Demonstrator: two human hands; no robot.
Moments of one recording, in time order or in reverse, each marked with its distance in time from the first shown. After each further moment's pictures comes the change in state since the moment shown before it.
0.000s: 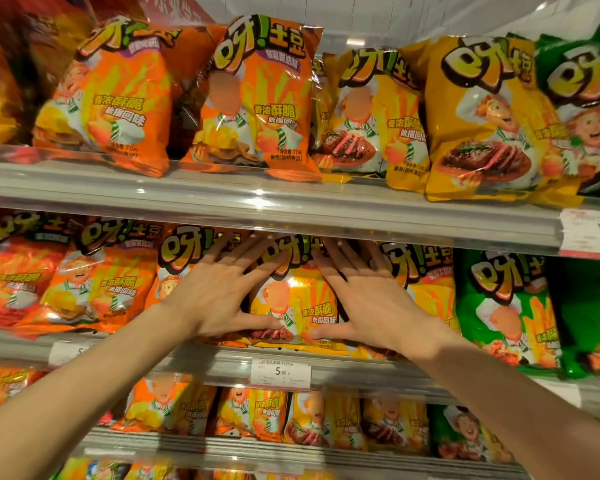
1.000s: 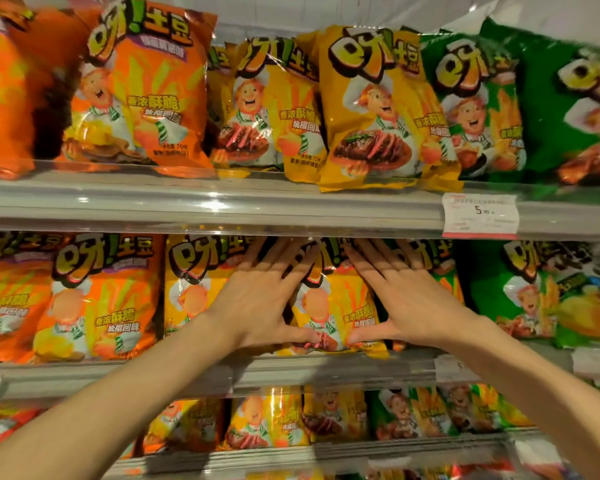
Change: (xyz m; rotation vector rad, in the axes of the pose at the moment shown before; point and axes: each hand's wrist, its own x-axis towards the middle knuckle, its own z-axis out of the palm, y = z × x) left_hand 0.090 0.136 -0.005 -0.056 0.105 0.093; right_hand -0.102 0.120 -0.002 -0.041 -0.065 0.118
